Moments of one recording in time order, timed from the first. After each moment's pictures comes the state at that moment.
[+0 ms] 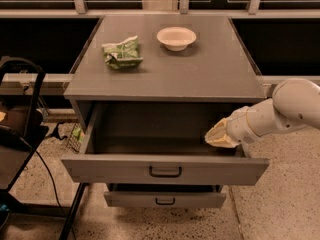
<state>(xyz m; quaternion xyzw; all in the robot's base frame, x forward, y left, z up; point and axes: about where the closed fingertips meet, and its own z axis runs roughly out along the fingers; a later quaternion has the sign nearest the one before) 0.544 -0.171 0.718 -0.62 0.71 0.12 0.31</state>
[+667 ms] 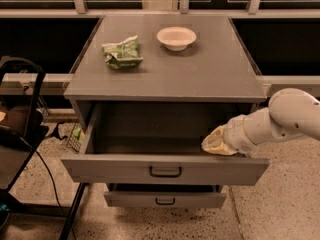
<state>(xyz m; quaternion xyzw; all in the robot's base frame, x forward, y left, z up) 0.534 -0.163 0.697 -0.64 0.69 0.12 0.31</state>
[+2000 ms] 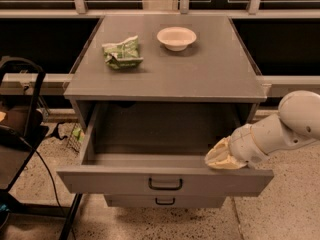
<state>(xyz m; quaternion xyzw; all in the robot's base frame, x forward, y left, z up) 0.477 -0.162 0.704 -0.66 0.68 0.18 0.28</state>
